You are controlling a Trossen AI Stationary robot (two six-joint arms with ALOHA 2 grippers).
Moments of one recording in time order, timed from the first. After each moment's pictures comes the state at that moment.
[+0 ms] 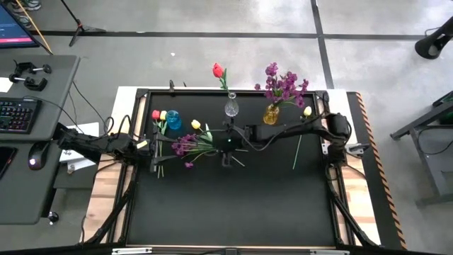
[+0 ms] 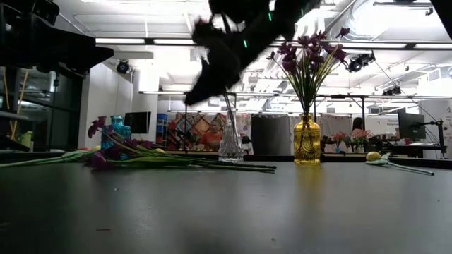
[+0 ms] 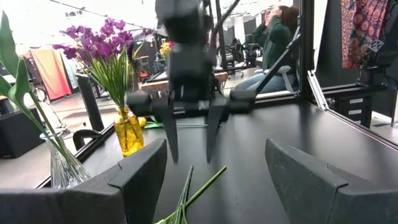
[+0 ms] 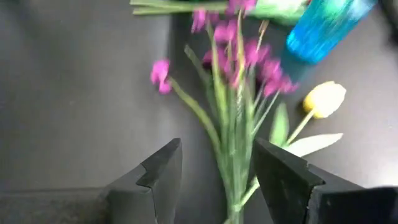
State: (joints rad) left arm -0.20 0.01 0.01 0.05 -0.23 0.17; right arm -0.02 1.94 1.42 -0.23 0.04 -0.12
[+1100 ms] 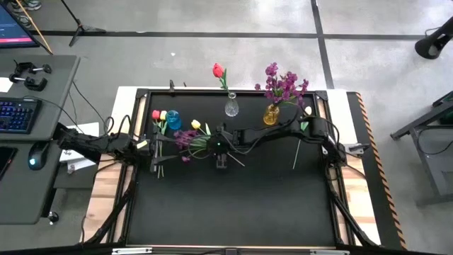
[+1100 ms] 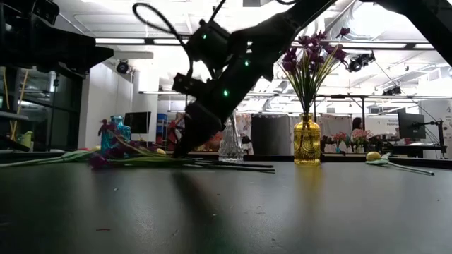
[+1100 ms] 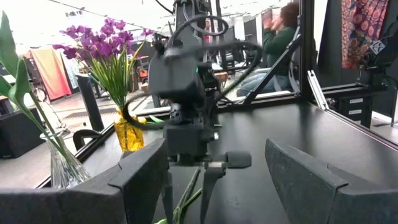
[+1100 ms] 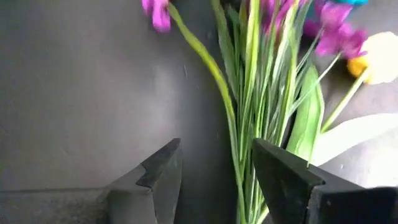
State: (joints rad) left arm -0.20 0.01 0.01 0.05 -0.23 0.17; right arm -0.05 2.18 1.49 -0.16 0.05 -0.14
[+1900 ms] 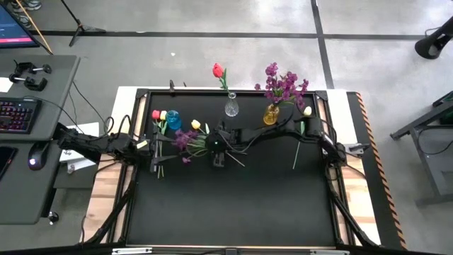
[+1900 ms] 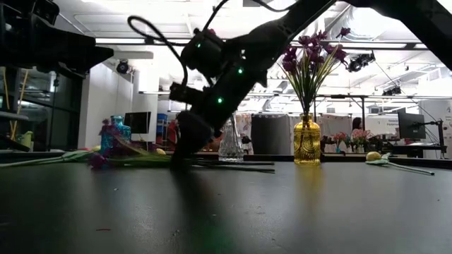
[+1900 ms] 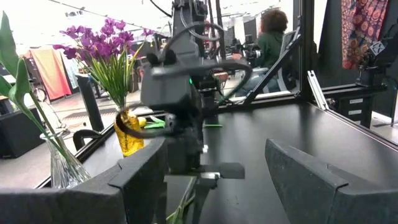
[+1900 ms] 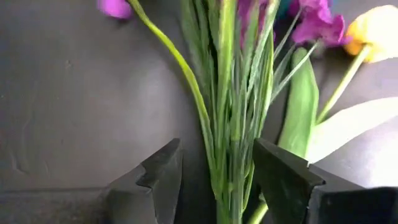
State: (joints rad) left arm -0.20 0.01 0.01 0.05 -0.23 0.17; right arm -0.07 2.23 1.54 -0.18 0.07 -0.09
